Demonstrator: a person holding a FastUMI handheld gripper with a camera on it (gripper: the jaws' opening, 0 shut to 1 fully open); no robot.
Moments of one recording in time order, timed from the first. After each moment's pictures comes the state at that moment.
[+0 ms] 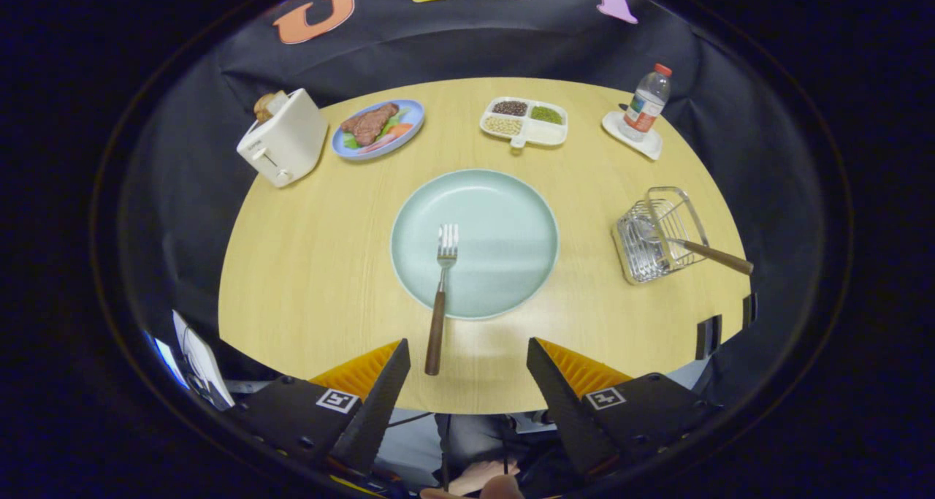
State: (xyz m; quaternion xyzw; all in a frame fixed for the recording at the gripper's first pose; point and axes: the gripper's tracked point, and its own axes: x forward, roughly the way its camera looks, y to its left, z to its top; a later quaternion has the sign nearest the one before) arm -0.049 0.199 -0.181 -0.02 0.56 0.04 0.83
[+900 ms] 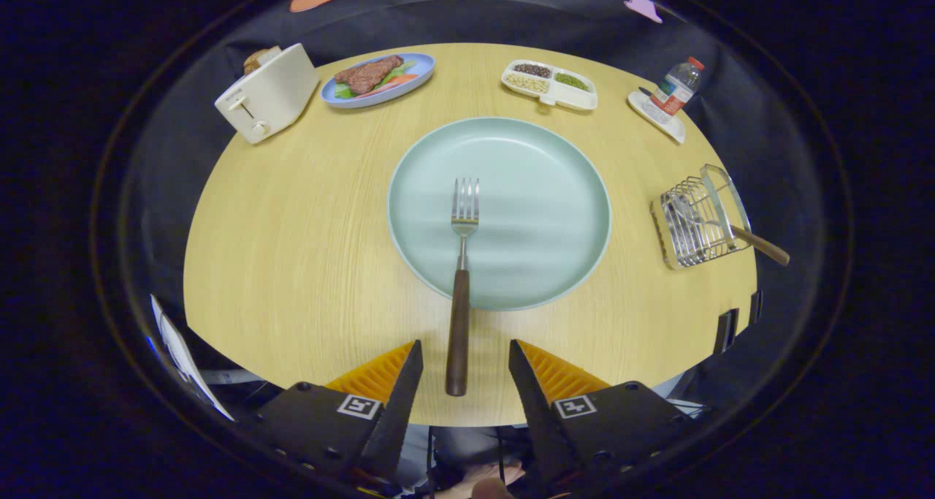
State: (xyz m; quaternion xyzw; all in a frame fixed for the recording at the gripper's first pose) arm -0.051 0.220 -0.252 -0.07 0.60 0.01 0.80
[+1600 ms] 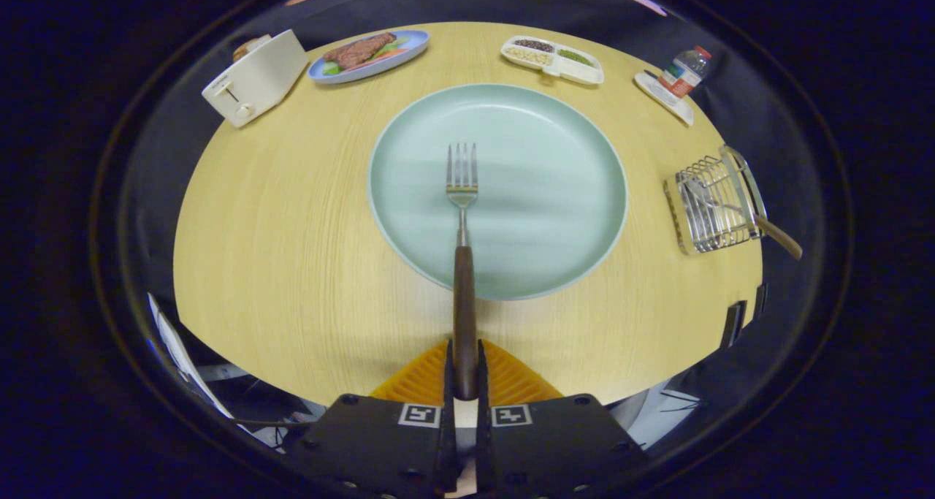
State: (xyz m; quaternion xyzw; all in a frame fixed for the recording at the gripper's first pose) arm -0.056 0.215 -0.274 -0.07 0.63 0.01 0.77
